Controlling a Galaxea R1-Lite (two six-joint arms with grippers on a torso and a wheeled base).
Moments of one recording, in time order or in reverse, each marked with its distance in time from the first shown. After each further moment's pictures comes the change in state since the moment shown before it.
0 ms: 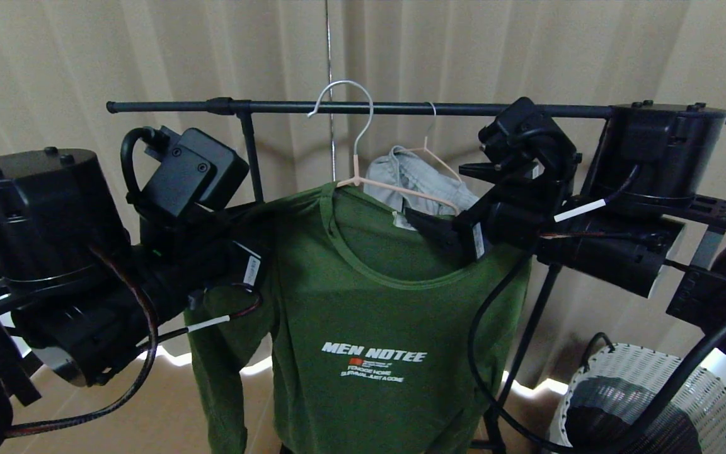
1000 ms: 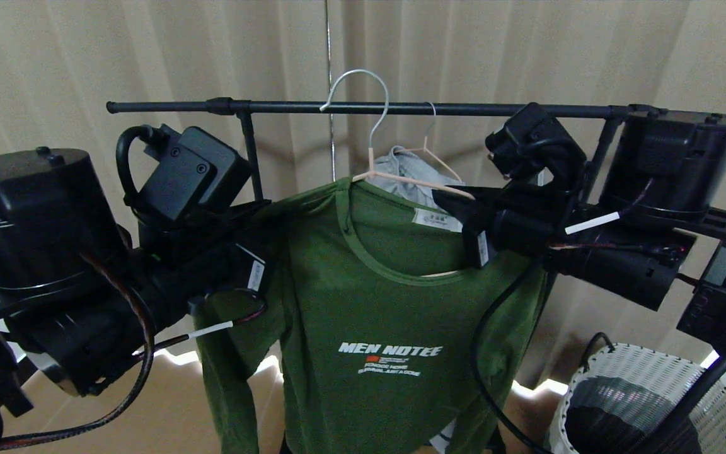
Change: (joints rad) left arm -0.026 -0.013 0.008 0.000 -0.018 -0.002; right arm 0.000 -0.026 0.063 -0.065 0.000 -0.005
